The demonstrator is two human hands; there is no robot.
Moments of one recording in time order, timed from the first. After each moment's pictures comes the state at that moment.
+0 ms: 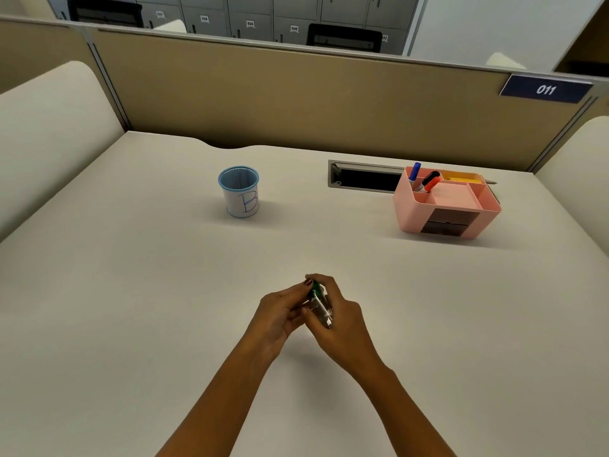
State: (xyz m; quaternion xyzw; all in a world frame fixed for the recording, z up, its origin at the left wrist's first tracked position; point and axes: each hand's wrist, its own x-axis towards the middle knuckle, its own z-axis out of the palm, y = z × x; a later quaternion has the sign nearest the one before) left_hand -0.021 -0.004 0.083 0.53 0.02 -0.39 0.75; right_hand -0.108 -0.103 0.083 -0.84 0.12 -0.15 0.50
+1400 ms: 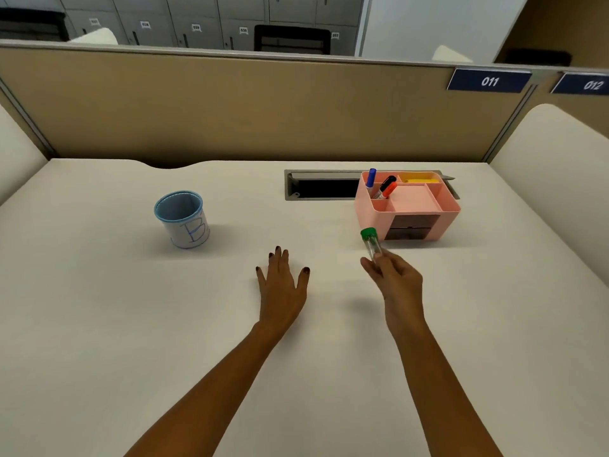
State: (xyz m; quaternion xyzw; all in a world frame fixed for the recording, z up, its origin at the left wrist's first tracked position) left_hand 0.035 -0.132 0.037 0.88 -0.28 -0.10 0.38; right_hand -0.090 -0.257 0.102 -0.45 0.43 -0.35 0.70
